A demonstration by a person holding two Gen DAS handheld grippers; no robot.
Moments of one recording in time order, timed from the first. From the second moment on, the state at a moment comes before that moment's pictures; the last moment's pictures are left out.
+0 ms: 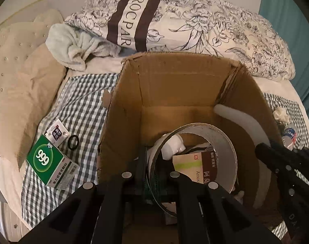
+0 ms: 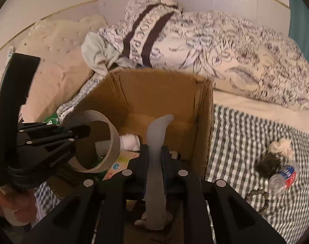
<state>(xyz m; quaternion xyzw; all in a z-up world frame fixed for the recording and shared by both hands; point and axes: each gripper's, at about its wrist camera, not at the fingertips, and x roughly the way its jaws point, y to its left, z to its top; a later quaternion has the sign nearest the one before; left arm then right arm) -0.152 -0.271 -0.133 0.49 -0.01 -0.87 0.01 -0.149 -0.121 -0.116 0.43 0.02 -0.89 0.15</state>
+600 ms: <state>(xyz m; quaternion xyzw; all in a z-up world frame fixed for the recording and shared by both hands) -0.132 -0.263 -0.074 0.43 -0.02 -0.90 0.04 -0.119 -0.111 -0.062 0.34 0.04 -0.93 0.12</state>
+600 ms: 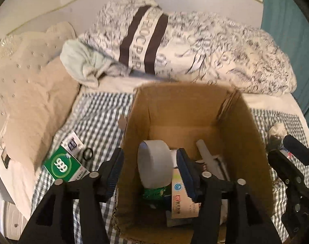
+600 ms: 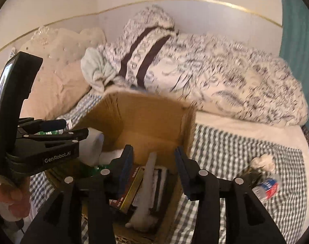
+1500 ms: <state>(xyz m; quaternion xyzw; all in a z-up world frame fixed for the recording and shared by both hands) -0.093 -0.105 -0.002 0.32 -0.04 -0.94 -0.08 -0.057 0.064 0.003 0.29 0.02 -0.96 0.03</state>
